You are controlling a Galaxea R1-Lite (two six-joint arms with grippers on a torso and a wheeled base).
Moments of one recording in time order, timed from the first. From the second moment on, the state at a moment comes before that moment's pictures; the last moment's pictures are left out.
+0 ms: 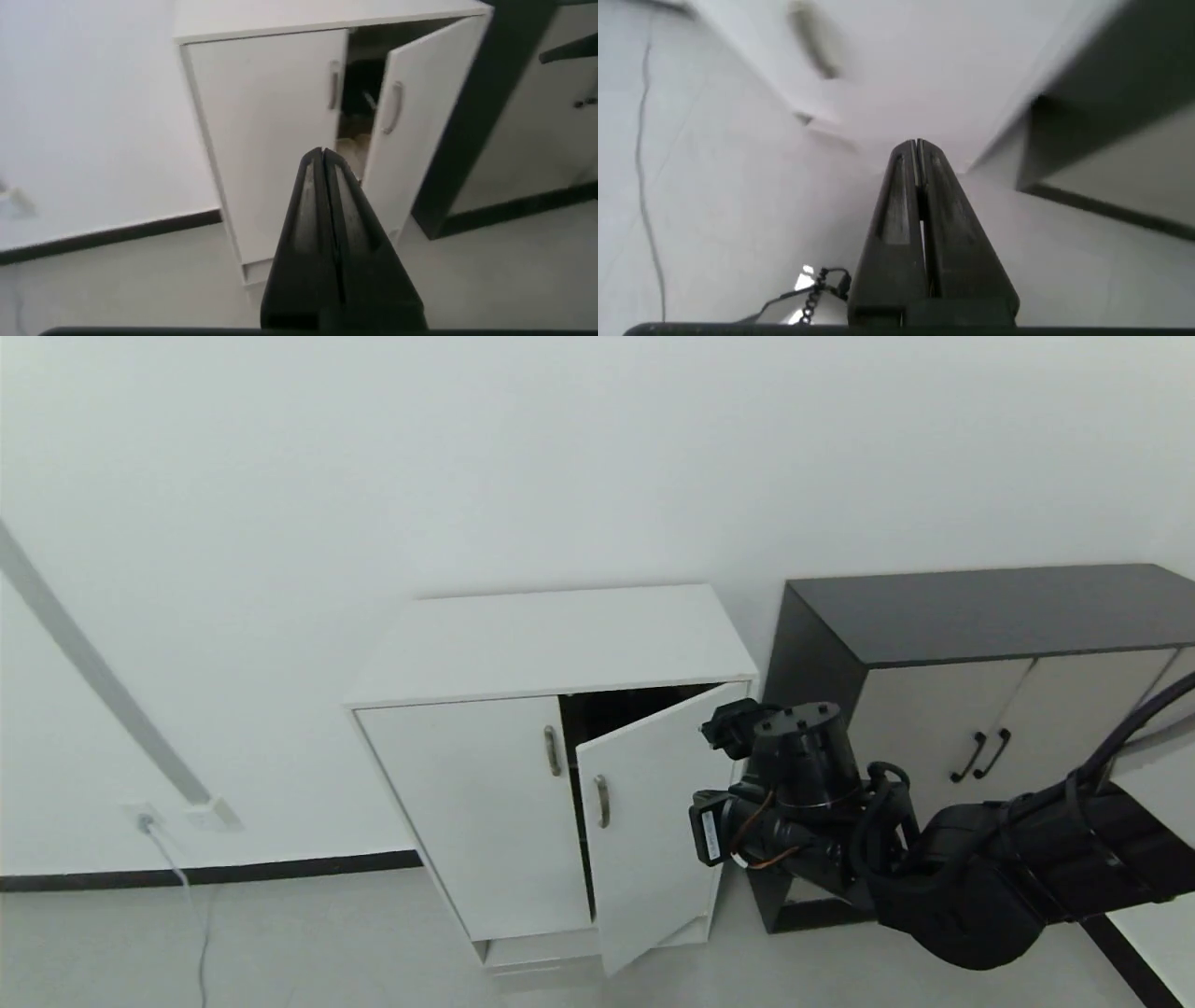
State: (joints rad) left arm 0.00 0.00 0.00 0.00 -0.06 0.02; right arm 0.77 1.96 -0.97 -0.55 -0.24 0.14
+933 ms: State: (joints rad) left arm 0.00 0.00 0.00 0.00 -0.06 0.02; right arm 0.75 1.98 -0.62 -0.93 -0.16 0.07
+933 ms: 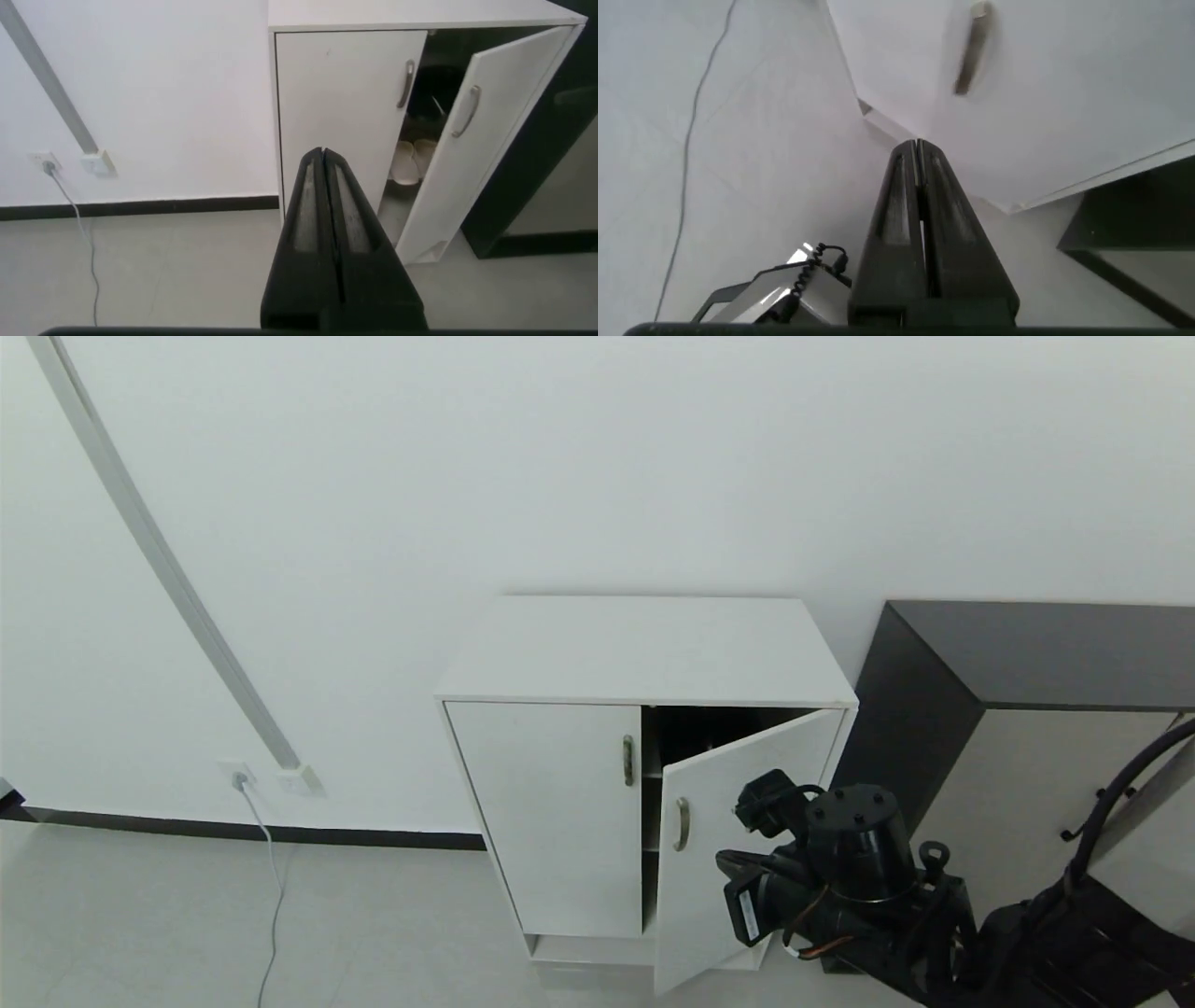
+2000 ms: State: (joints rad) left arm 0.00 0.00 0.00 0.00 -0.06 0.02; right arm 0.71 2.14 -0.79 -0.97 -0.17 0.07
